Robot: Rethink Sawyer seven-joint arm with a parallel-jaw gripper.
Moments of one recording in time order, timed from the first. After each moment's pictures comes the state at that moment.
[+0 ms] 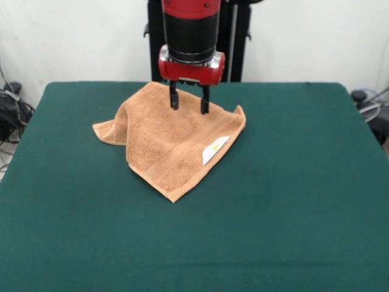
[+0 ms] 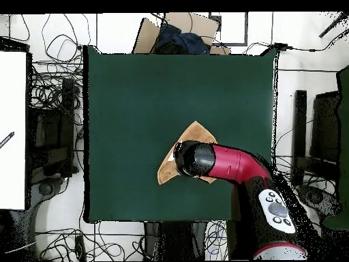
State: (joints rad) arm -0.44 -0.69 0.12 1.82 -0.18 0.52 1.77
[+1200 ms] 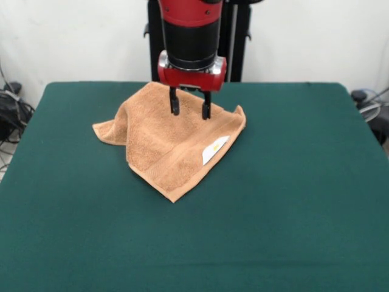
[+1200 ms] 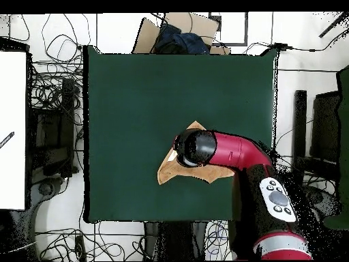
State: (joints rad) arm -0.44 -0.66 0.15 1.73 -0.19 0.63 1.77
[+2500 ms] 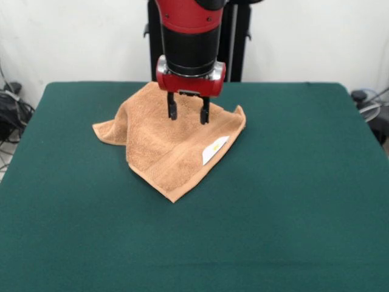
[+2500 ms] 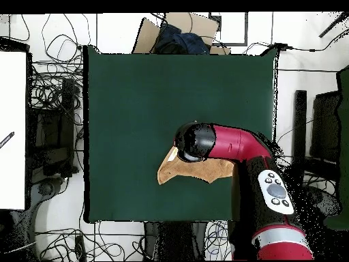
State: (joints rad) arm -0.43 -0.64 0.16 1.67 -0.23 0.68 1.77
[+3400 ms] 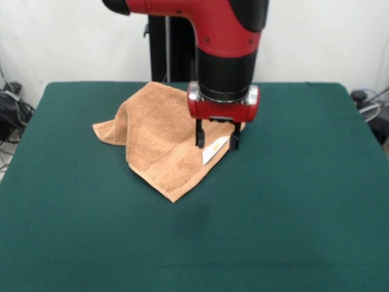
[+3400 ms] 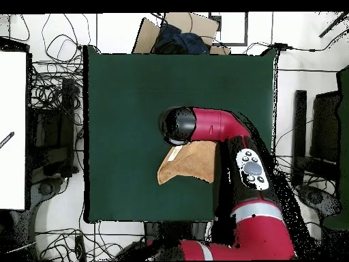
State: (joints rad) arm -0.34 -0.56 0.18 1.53 -0.23 0.68 1.77
